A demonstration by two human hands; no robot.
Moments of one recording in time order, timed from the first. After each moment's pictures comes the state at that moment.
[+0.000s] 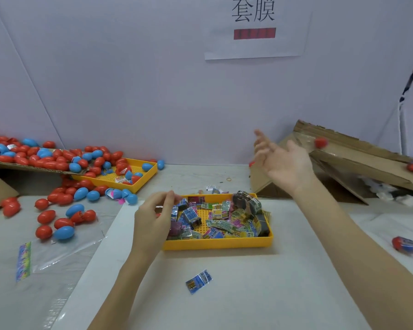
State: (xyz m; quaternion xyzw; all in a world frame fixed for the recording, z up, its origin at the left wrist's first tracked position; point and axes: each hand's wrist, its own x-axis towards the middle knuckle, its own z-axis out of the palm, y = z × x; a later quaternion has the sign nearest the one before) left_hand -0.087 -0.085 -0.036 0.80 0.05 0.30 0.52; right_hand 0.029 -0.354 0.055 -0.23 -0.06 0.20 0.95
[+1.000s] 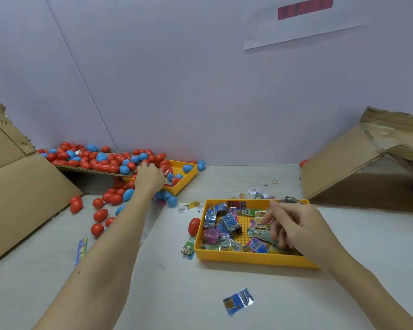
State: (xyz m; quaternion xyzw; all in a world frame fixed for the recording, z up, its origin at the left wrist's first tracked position) left_hand 0.059 0.087 -0.019 0.96 0.23 0.16 0.01; right_hand -0.031 -0.308 -0.038 -0.76 -0.24 -0.01 0.60
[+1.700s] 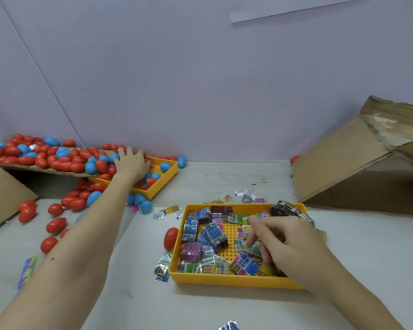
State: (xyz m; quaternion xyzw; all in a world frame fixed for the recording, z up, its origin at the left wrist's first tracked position) left_hand 0.151 0.122 -0.040 0.97 0.22 0.10 -0.02; right_hand -0.023 -0.300 -0.044 -0.82 -0.23 0.04 0.53
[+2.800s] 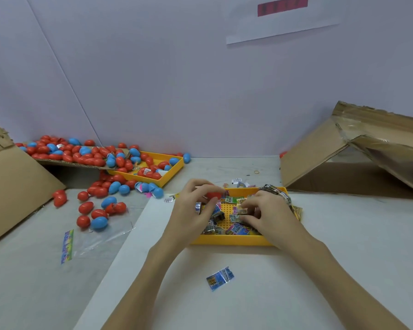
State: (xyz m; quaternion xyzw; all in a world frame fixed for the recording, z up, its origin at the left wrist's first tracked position) left_hand -0.074 -0.092 -0.035 0.88 -0.14 0.25 0.38; right_hand -0.027 -0.298 -0.043 -0.92 -0.26 -0.08 0.30
